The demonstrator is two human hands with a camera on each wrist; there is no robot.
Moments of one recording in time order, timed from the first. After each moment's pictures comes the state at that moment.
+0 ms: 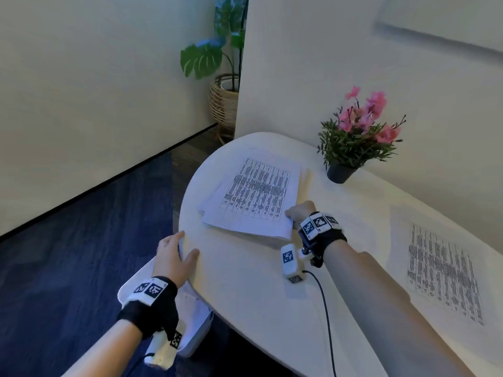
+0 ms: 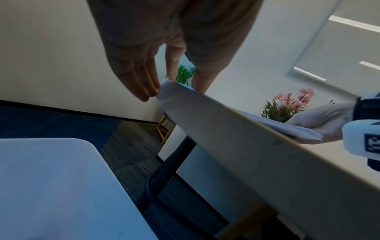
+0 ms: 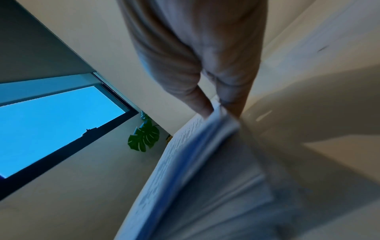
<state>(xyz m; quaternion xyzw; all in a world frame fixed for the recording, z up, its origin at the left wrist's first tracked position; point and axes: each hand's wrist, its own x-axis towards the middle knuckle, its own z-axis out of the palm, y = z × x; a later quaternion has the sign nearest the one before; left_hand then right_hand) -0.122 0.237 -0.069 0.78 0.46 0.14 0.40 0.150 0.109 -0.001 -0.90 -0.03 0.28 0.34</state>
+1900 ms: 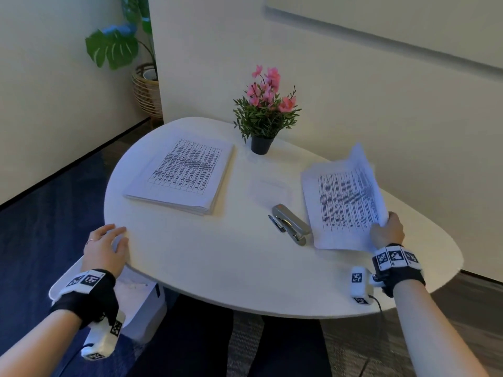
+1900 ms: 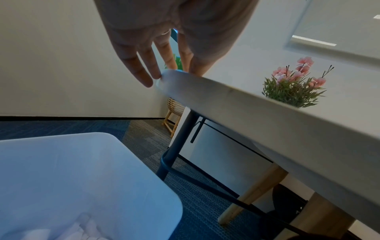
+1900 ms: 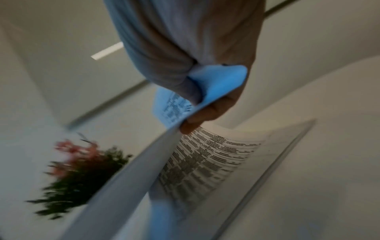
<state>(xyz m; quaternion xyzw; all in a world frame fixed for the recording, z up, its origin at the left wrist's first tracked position) -0.136 0.211 -0.082 0.84 0.42 0.19 0.31 0.151 -0.265 0.029 -0.92 0.13 -0.06 0.36</state>
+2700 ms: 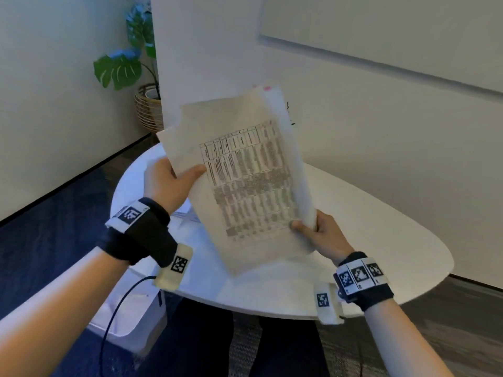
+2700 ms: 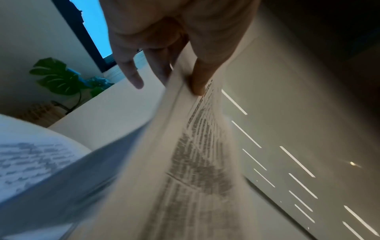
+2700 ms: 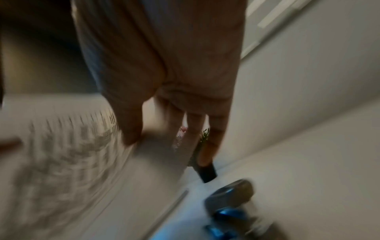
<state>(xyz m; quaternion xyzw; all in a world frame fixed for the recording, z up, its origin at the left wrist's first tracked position) -0.065 0.112 0.127 0.74 0.22 0.33 0.54 0.056 -0.172 0.068 -0.83 -0.26 0.10 0.49</state>
